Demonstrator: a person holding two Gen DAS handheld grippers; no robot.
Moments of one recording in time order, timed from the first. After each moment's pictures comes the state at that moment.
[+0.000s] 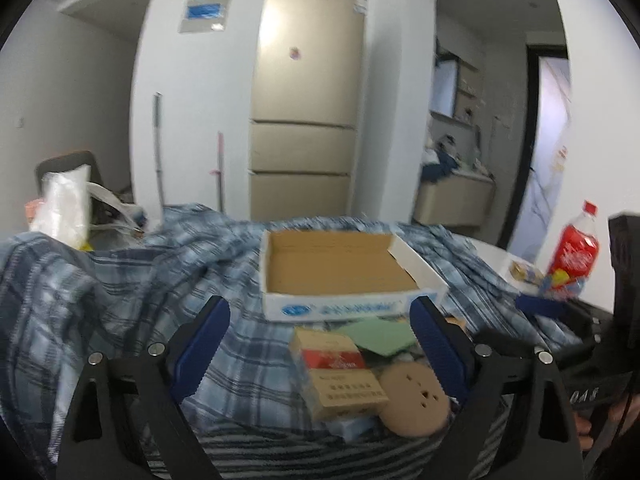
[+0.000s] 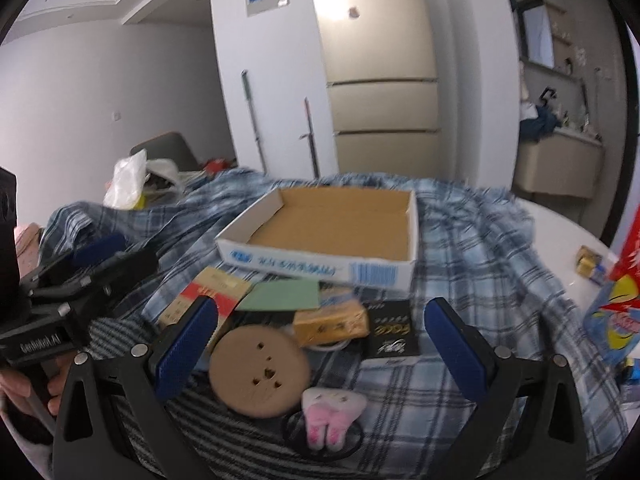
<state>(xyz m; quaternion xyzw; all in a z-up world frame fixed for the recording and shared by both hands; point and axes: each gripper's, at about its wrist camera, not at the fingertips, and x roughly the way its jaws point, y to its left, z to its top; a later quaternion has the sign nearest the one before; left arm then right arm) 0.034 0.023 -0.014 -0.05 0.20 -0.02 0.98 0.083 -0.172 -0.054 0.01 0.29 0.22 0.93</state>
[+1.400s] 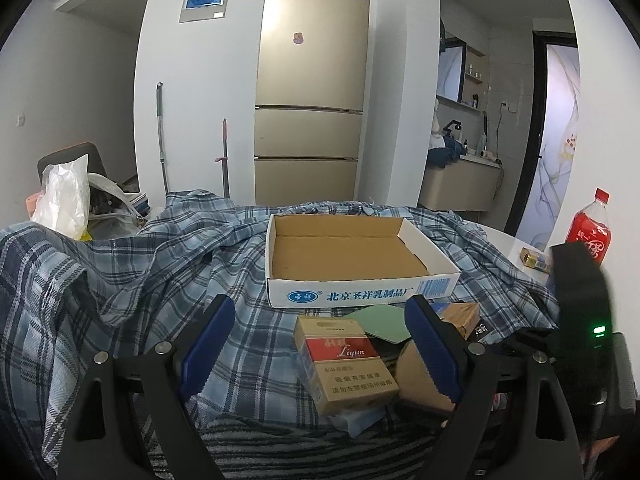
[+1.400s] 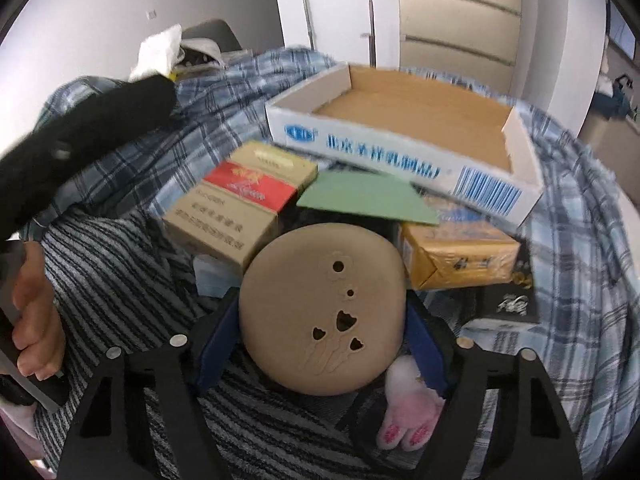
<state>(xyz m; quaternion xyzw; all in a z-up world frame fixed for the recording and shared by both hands) 0.047 0.018 -0.023 -0.05 0.24 -0.03 0.97 0.101 -0.110 -0.110 -0.09 0.41 0.29 0.86</state>
